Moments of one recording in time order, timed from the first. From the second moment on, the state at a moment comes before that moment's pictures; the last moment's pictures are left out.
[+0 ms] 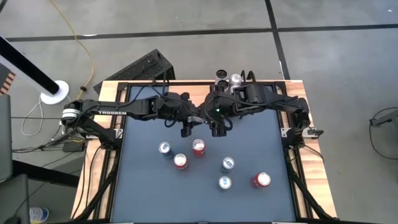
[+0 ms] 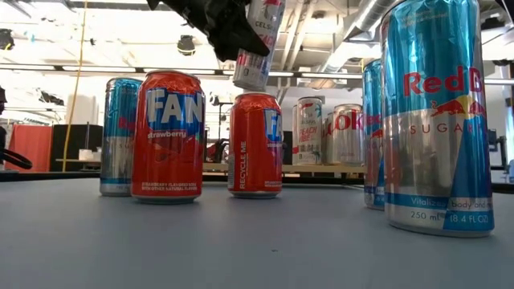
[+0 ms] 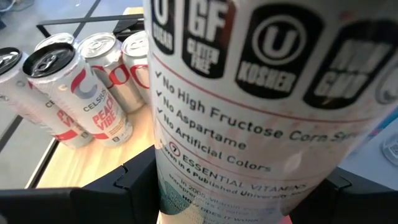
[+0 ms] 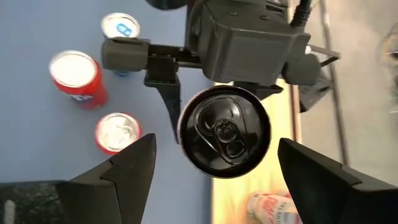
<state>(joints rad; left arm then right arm) 0.14 1.46 1.14 -0.12 -0.03 0.13 0.05 1.90 2.35 -1.36 0.31 -0.18</state>
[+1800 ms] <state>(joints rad) 0.12 1.48 1.15 -0.12 0.07 0.19 0.03 1.97 2.35 -1.35 0.17 -0.32</state>
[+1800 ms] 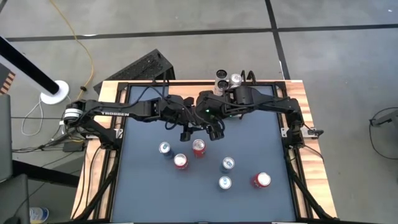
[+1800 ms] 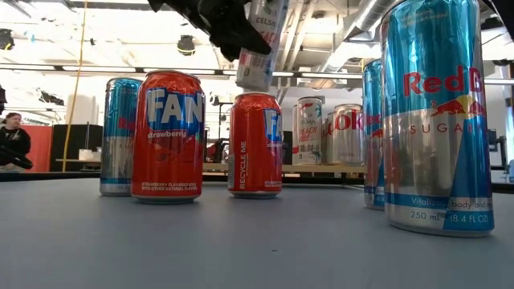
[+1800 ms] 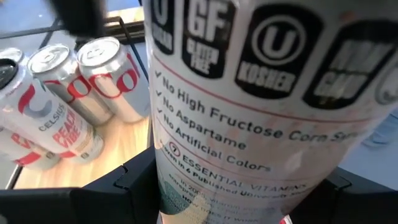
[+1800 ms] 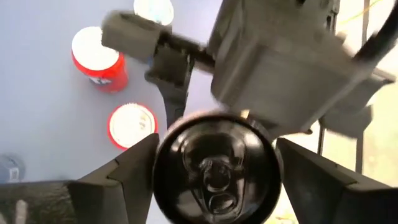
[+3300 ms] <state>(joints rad) 0.12 1.47 1.15 -0.19 0.13 0.09 0.01 1.97 2.35 -1.40 0.15 -0.29</state>
